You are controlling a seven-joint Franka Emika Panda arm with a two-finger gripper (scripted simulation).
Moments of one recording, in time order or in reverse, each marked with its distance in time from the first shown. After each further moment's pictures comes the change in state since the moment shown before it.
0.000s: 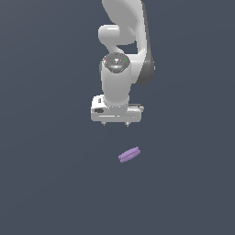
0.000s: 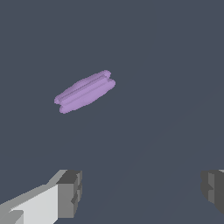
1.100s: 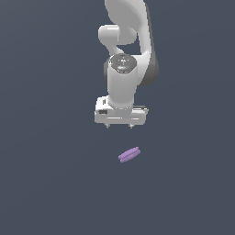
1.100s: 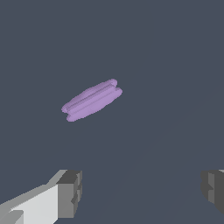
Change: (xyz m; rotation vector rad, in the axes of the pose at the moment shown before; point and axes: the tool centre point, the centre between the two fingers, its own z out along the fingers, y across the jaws) arm 0.012 -0.015 -0.001 -0.008 0.025 0.008
